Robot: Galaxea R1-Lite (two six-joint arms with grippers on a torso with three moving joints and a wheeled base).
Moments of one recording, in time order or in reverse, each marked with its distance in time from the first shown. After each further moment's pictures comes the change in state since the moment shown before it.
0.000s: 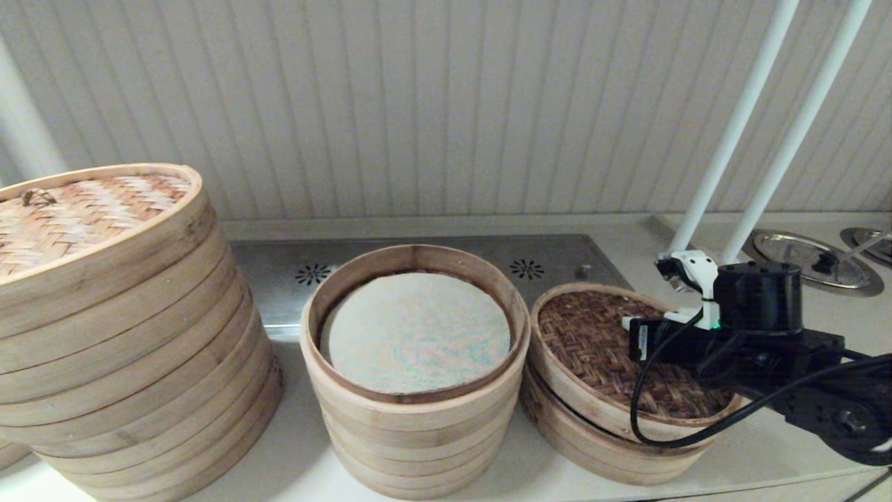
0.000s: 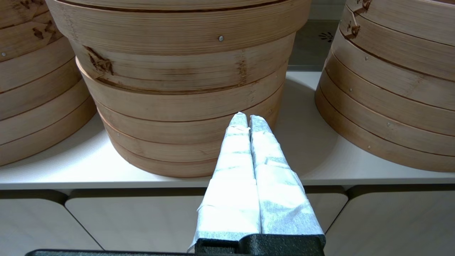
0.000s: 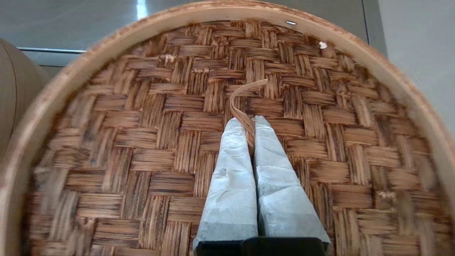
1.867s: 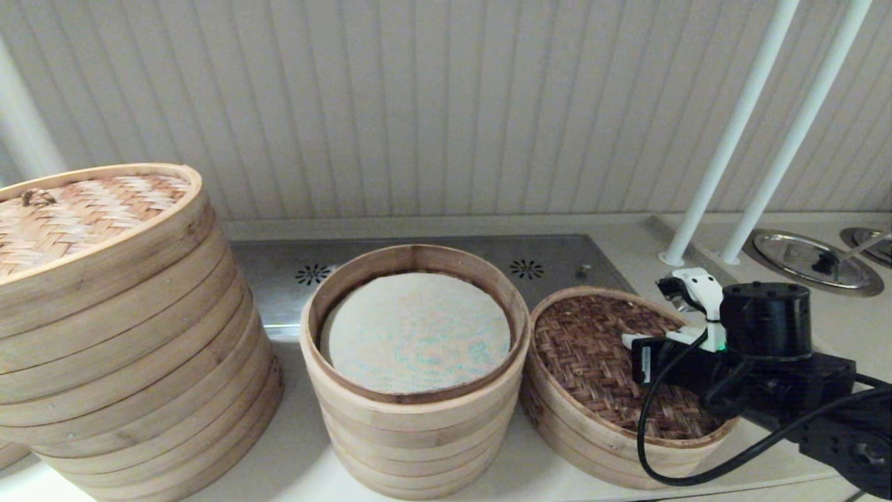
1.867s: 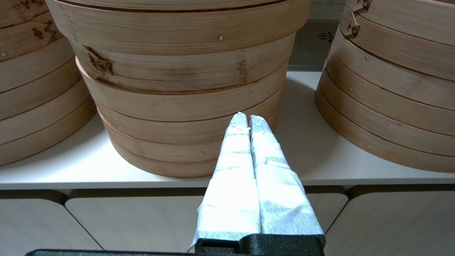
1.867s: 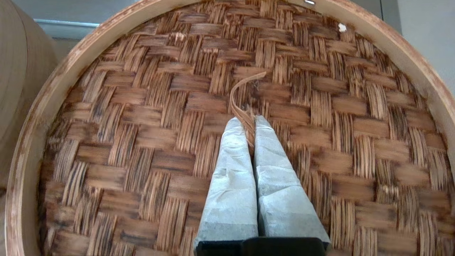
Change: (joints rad) left arm 0.000 0.000 0.000 0.000 0.001 0.001; right arm 0.034 -0.029 0.095 -0.041 0.000 -0.001
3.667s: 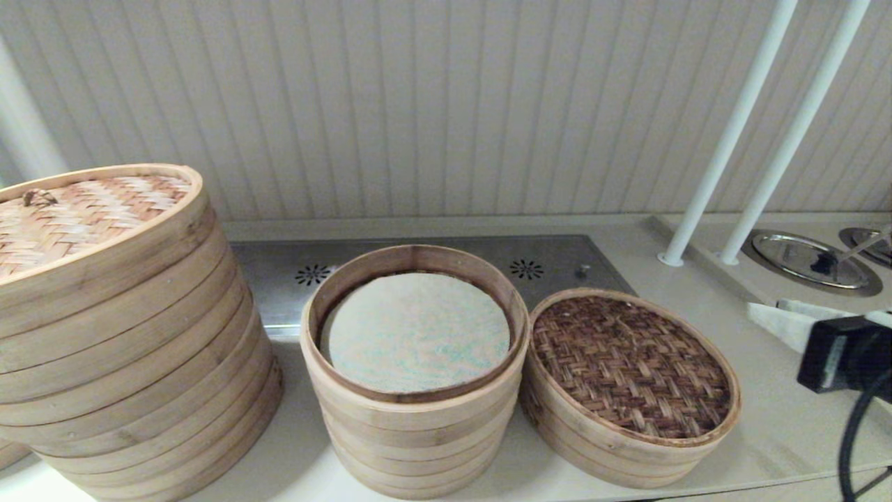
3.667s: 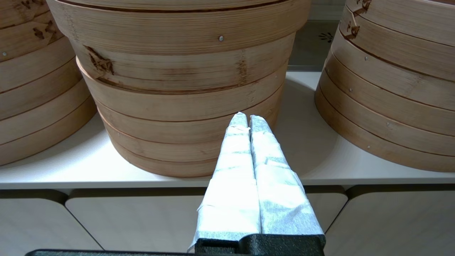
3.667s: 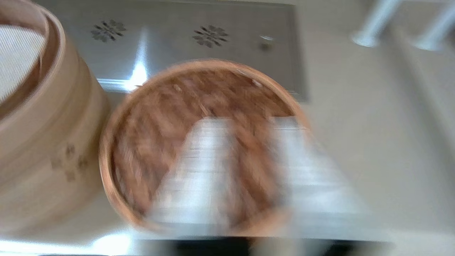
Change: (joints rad) left arm 0.000 0.000 0.000 0.000 0.000 0.000; right arm -0.027 -0.649 -0.082 0.526 -0.055 -0.052
